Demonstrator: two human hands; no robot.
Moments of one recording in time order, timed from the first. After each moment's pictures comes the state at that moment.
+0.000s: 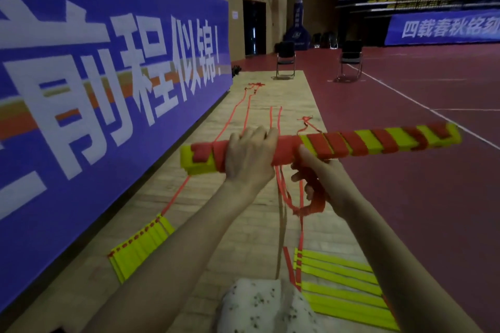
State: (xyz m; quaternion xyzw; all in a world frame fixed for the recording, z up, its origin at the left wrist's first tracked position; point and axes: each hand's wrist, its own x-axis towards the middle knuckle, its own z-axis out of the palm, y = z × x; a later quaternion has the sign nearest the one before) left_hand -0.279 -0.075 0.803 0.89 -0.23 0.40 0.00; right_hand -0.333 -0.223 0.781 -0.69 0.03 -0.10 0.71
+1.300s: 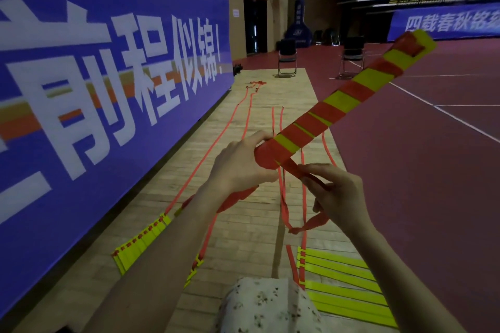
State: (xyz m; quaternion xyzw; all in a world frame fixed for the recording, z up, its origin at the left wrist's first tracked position) left_hand -0.292 -0.042 0.813 0.91 -0.26 0.10 0.30; right_hand -0.347 -0.232 0.736 -0.79 -0.14 -0.38 0.46
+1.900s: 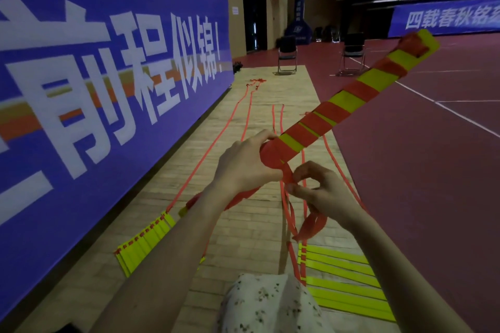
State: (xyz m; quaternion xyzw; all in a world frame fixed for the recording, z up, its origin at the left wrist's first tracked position) left_hand -0.296 -0.052 0.807 0.92 -0.25 0.13 0.28; right_hand -0.343 -0.224 0.745 -0.80 -0.04 -0.11 0.59
